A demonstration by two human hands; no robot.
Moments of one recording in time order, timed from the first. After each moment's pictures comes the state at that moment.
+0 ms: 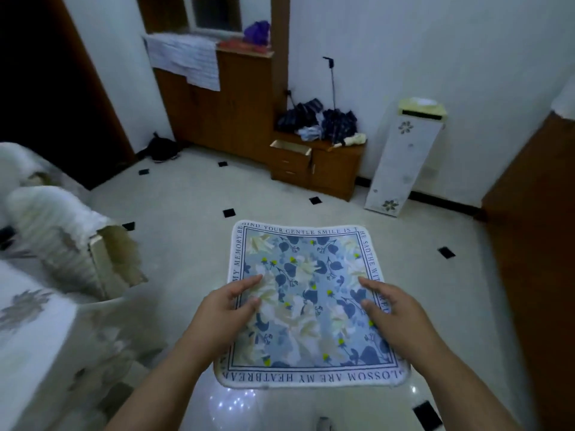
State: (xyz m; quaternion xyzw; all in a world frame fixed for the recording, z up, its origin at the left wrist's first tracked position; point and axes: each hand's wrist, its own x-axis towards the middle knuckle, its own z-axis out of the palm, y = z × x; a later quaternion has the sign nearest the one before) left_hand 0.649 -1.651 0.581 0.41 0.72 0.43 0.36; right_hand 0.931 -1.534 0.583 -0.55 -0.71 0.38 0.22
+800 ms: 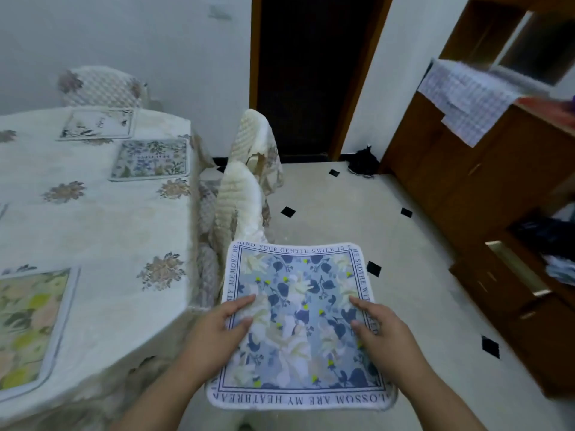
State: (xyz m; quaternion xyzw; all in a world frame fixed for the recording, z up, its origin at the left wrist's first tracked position) left_hand 0.357 -1.593 0.531 0.04 0.82 0.54 0.18; right_hand 0.439 -1.305 0.570 -0.20 -0.91 0.36 -0.04
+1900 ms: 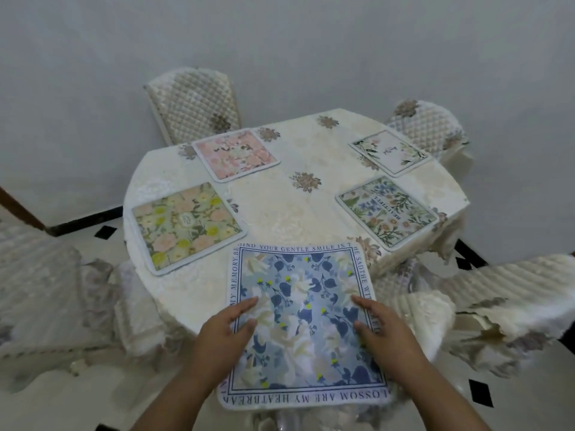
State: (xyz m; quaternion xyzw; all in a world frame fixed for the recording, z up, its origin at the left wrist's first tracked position) left_hand 0.197 -1.586 0.508 -0.47 0.67 0.55 -0.17; right_hand -0.059 -1.431 0.538 0.39 -0.84 0.26 -0.29
